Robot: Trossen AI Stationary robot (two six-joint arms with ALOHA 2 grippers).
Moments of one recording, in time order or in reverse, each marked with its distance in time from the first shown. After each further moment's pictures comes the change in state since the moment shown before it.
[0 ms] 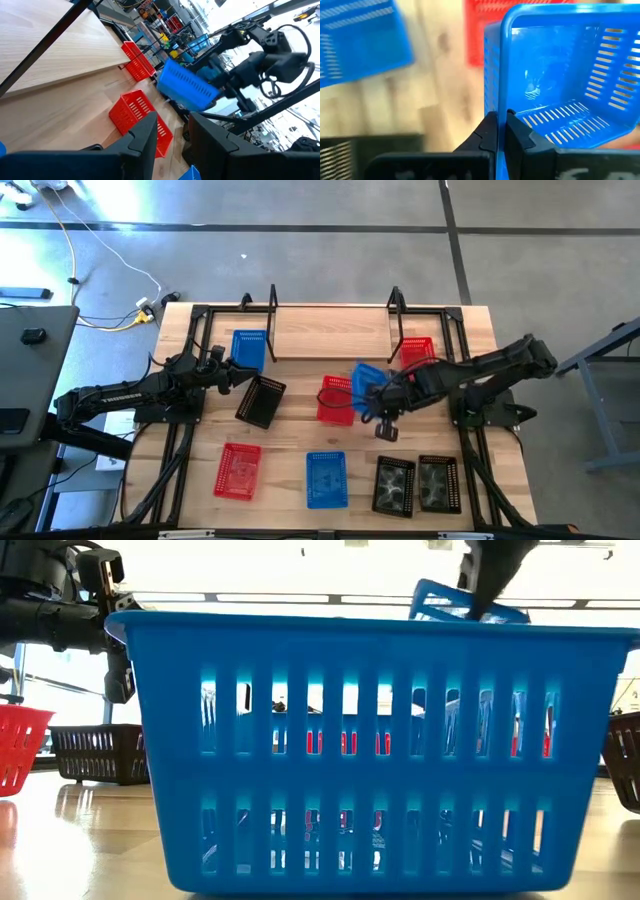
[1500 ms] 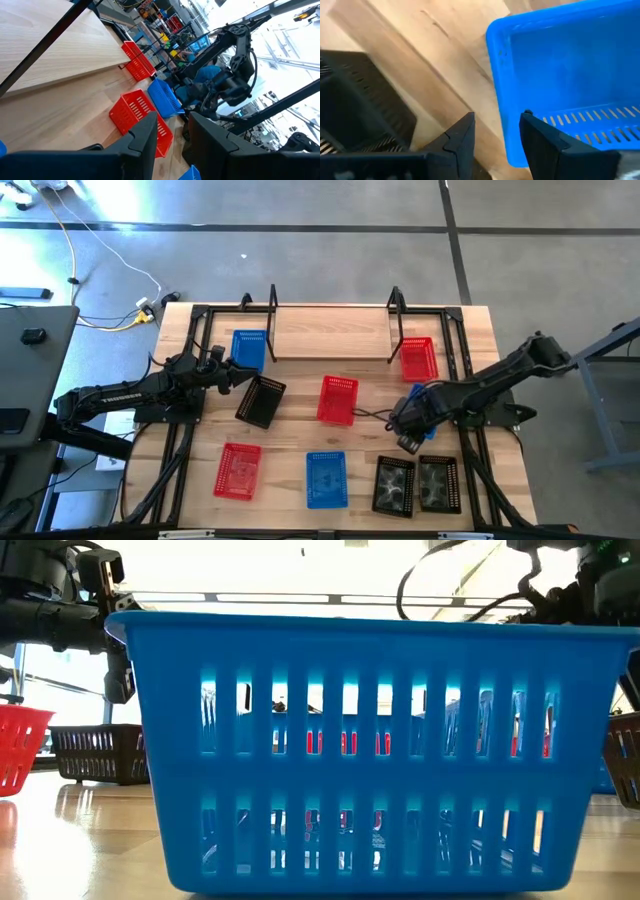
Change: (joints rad) left arm 0.000 0.000 0.000 -0.001 0.000 0.000; right arm 0.124 -0.116 -0.486 0.064 -0.256 0.603
